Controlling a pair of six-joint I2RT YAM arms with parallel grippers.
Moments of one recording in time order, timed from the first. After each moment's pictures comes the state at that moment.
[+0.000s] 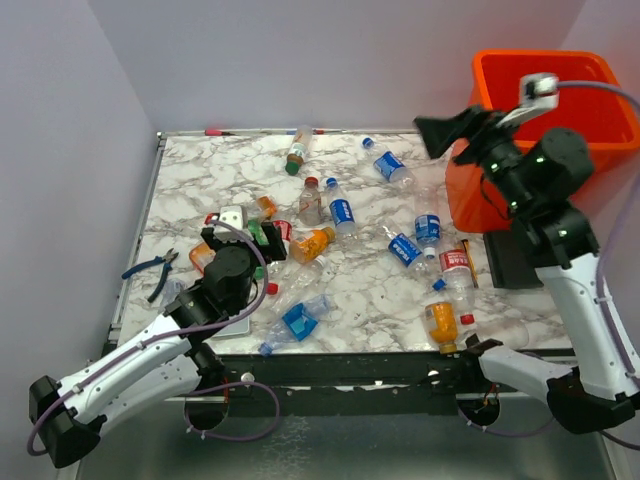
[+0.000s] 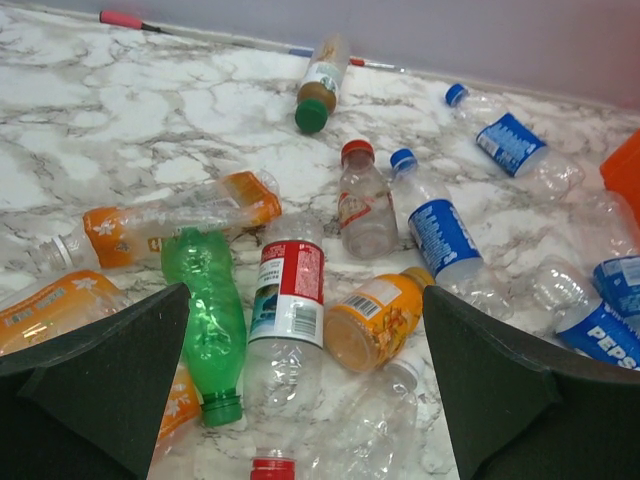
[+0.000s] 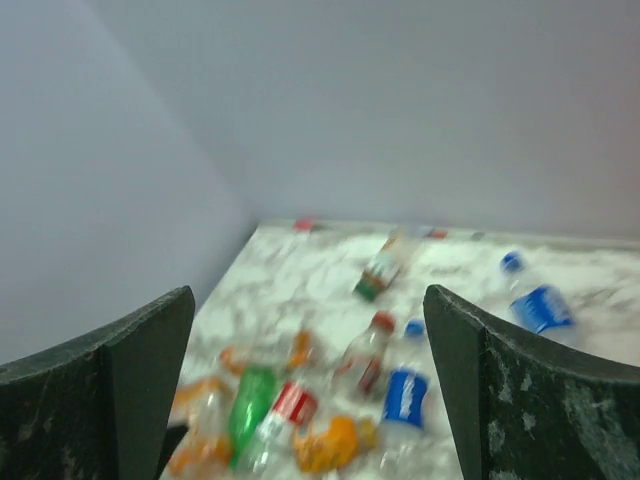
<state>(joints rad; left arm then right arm) -0.84 0.69 0.58 -0.03 -0.75 -0.34 0.32 1.12 1.60 -0.28 0.01 0.37</state>
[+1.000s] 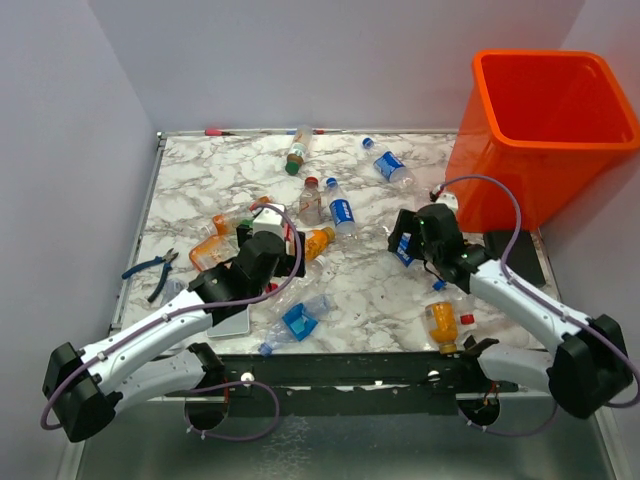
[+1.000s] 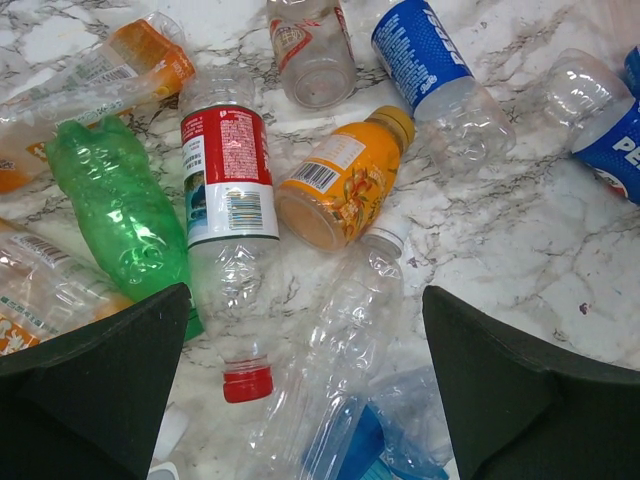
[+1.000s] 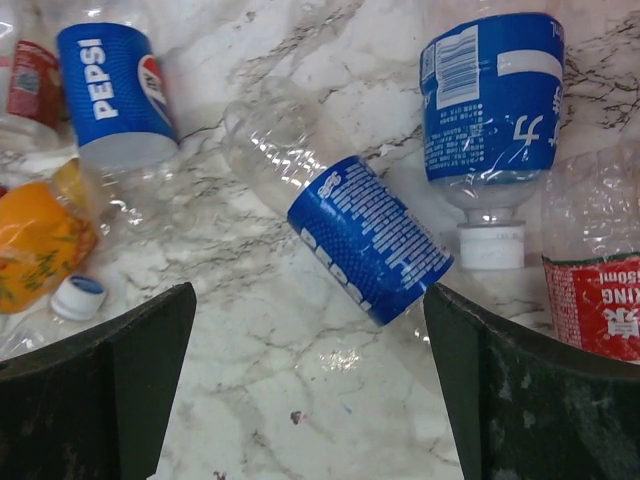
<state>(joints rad) -0.84 0.95 0.72 -0.33 -0.48 -0.41 0.51 1.10 0.70 -0.26 0.27 0.58</state>
